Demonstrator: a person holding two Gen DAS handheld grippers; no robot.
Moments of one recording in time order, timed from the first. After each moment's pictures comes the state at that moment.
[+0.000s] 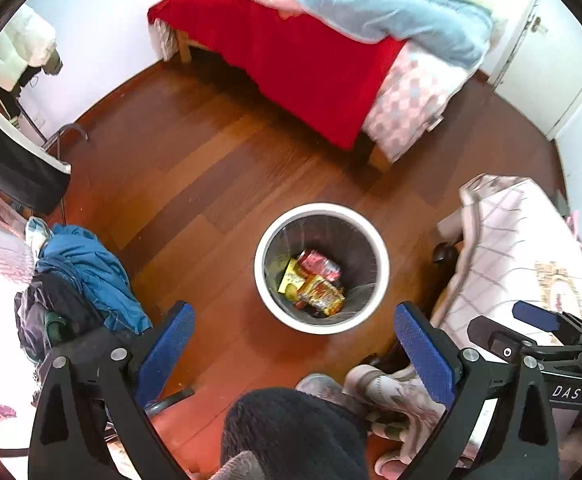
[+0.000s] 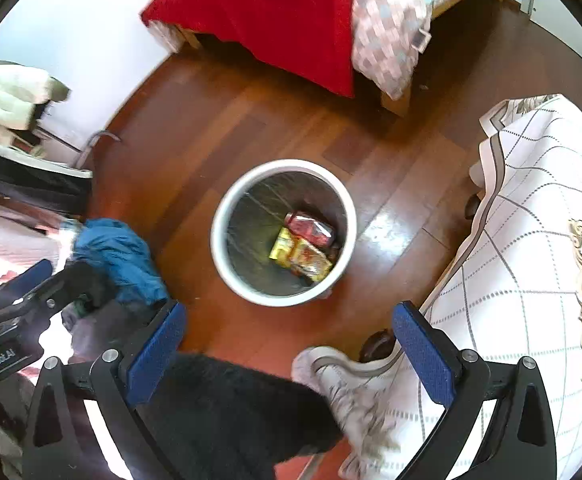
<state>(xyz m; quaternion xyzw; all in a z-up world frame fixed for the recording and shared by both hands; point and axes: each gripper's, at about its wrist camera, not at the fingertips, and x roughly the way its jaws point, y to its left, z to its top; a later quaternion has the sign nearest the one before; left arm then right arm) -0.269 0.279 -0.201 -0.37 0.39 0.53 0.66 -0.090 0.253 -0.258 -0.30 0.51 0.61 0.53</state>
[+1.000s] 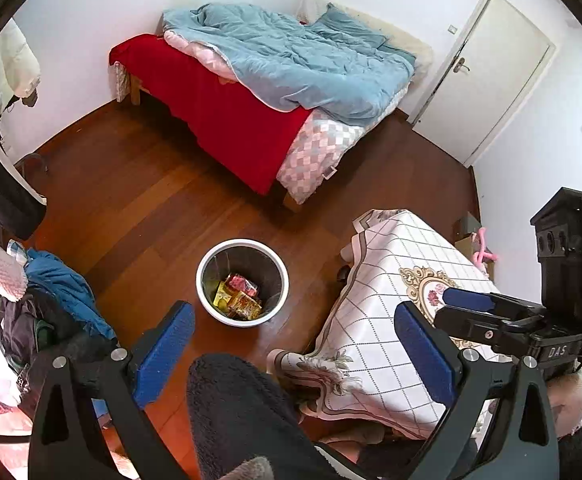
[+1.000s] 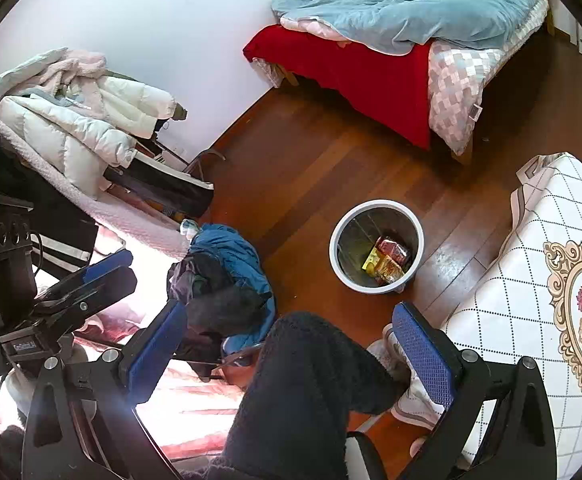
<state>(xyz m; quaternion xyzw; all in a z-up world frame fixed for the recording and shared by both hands) -0.287 0.181 -0.042 -0.37 0.30 0.45 0.75 -0.080 0.132 -0.051 -0.22 0.48 0.72 0.44</state>
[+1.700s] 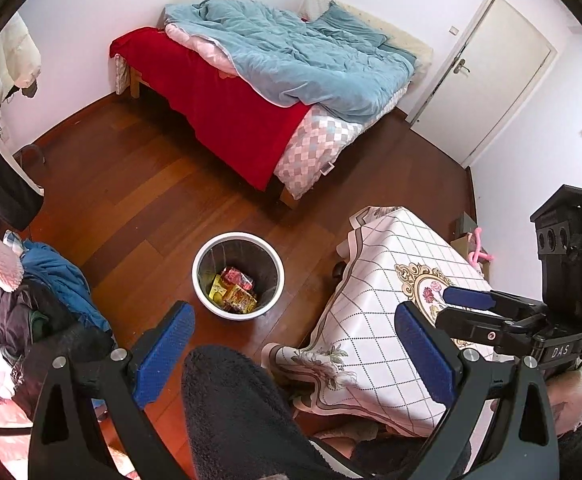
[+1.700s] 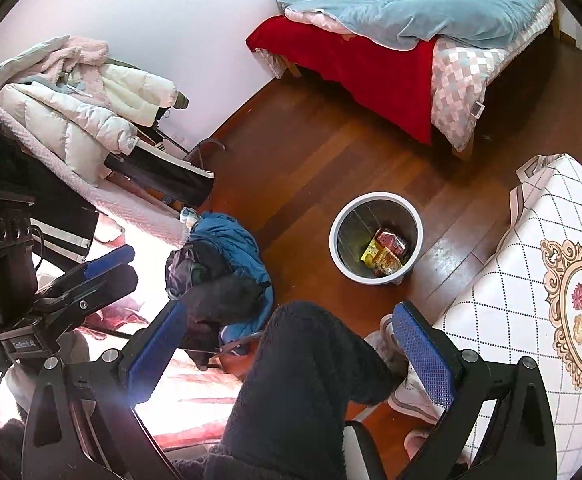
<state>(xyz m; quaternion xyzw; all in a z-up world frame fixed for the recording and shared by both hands) -0.292 0.176 -0.046 -0.39 0.30 0.45 0.75 -0.084 0.127 -0.047 -0.24 0.48 0.72 0.44</state>
